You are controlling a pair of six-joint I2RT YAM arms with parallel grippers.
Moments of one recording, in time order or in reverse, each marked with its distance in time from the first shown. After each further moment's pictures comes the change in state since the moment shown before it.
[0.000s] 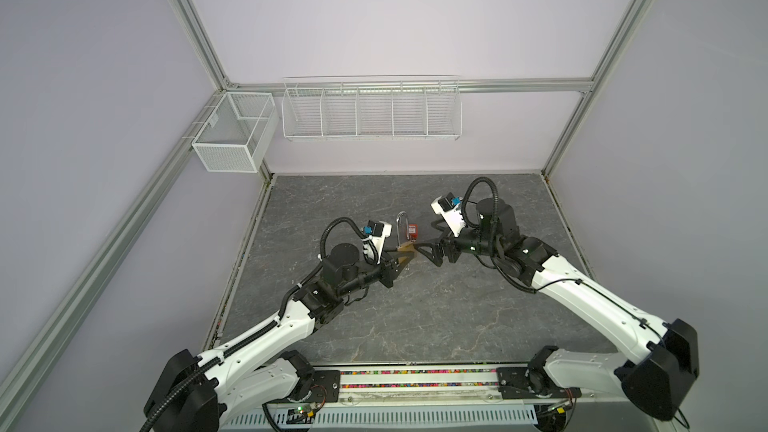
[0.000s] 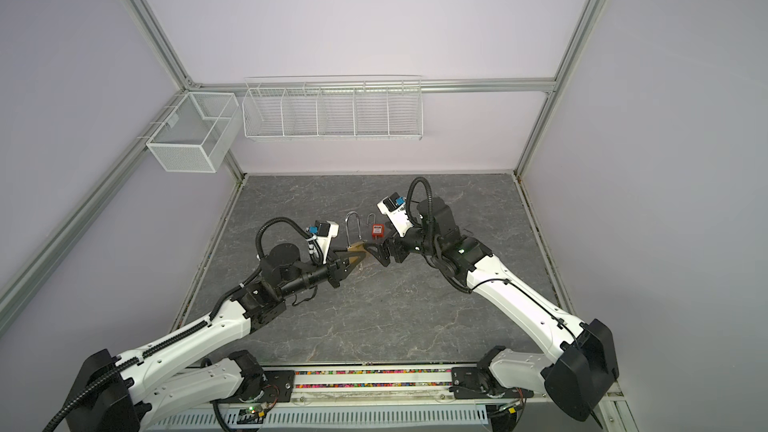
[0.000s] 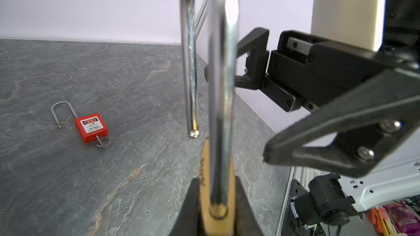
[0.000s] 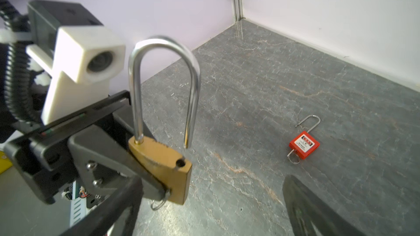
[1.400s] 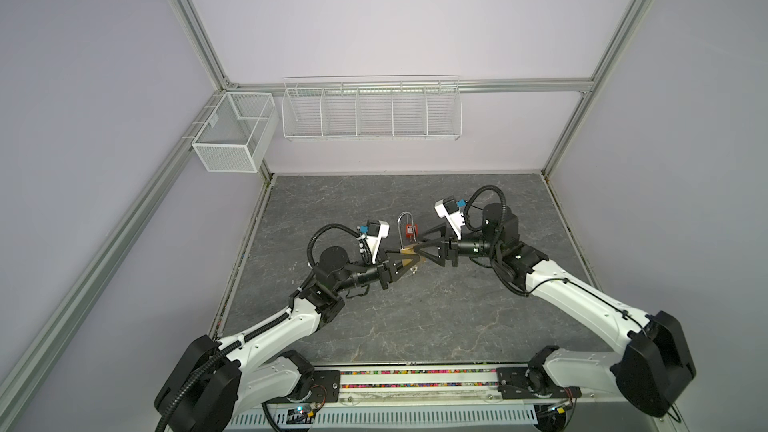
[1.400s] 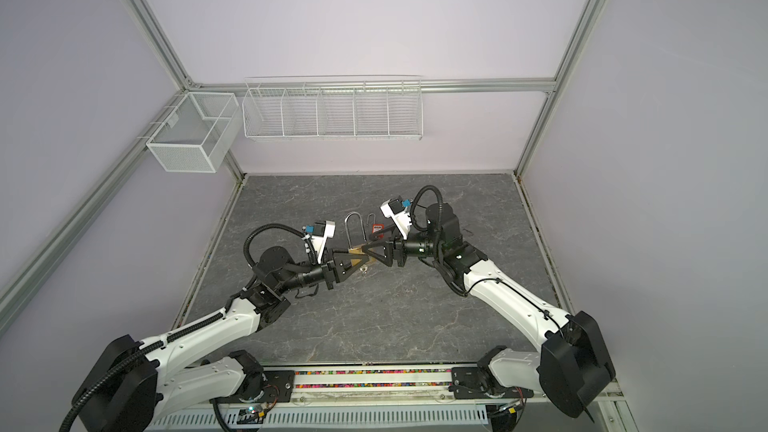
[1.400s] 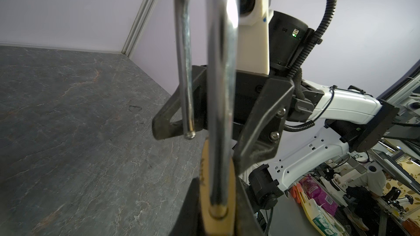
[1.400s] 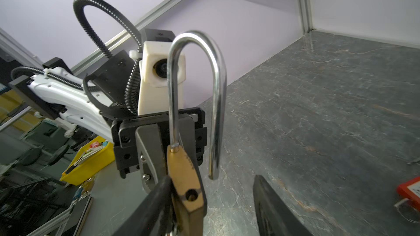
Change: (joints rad) left arm 0.084 0.085 -0.092 0.423 0.369 -0.209; right arm -0.073 0.019 -0.128 0.373 -0.355 0.248
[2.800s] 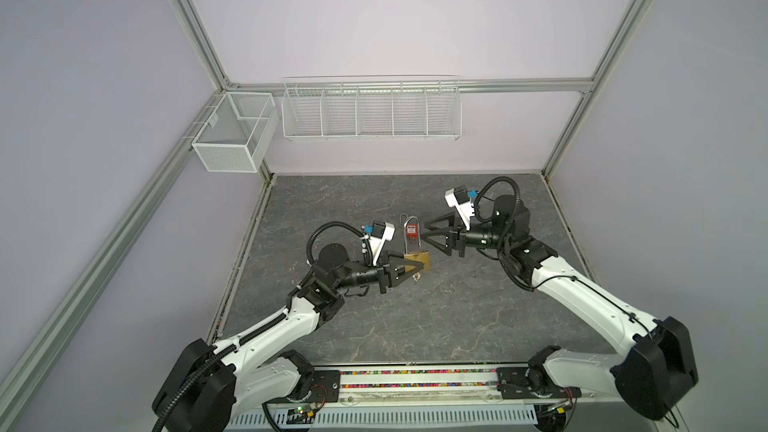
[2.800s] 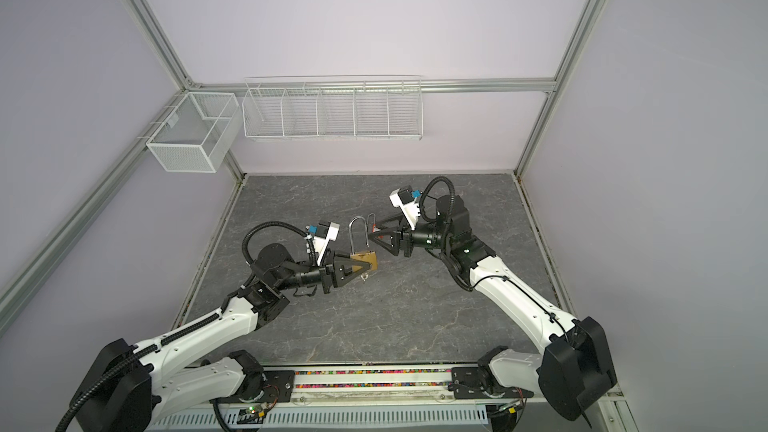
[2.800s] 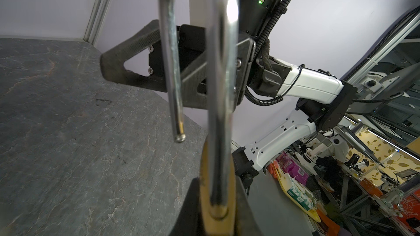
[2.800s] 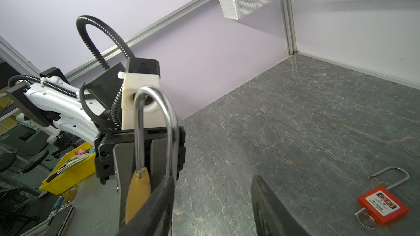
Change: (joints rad) left arm -0.006 -0.017 0.039 -0.040 0.145 -0.003; right arm -0.055 0.003 0.036 0.019 -0.068 -0.030
